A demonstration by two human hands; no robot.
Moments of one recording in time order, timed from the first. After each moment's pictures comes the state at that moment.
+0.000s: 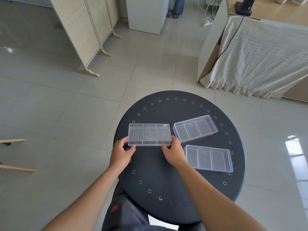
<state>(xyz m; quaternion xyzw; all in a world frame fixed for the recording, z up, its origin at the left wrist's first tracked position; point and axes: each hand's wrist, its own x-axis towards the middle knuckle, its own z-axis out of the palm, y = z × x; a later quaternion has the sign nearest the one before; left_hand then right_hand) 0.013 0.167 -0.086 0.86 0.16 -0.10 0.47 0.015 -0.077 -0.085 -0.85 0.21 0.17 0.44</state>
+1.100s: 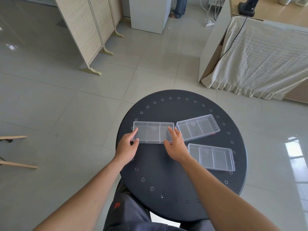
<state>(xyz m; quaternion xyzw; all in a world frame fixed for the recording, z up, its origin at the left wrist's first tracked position) 0.027 0.170 -0.082 0.87 0.09 -0.15 0.46 0.026 -0.077 -0.071 -0.90 0.10 0.19 0.39</state>
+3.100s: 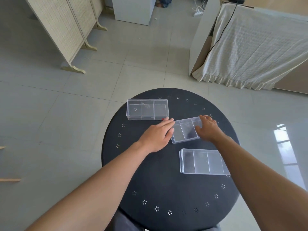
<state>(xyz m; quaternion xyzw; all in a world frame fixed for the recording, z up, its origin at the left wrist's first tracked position) 0.118 0.025 -0.048 0.90 -0.27 -0.17 0.29 0.117 -0.252 -0.054 -0.94 0.17 0.22 0.18</state>
